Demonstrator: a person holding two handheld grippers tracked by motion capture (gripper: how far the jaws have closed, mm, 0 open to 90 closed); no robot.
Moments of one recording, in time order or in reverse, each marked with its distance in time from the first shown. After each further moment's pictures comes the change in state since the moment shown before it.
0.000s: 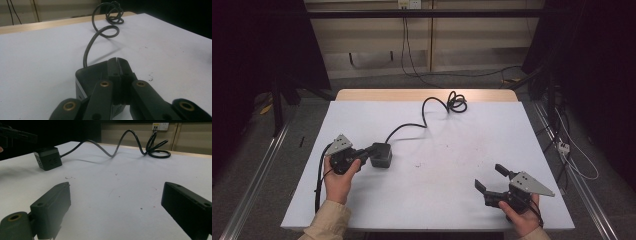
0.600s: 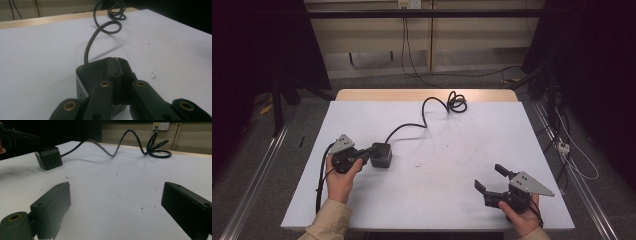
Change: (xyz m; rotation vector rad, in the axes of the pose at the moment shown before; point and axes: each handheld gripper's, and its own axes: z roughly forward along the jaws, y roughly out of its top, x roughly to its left) left arm 0.001 -0.002 0.006 0.031 0.014 -0.007; right arm 0.001 0.000 0.000 0.001 0.004 -0.001
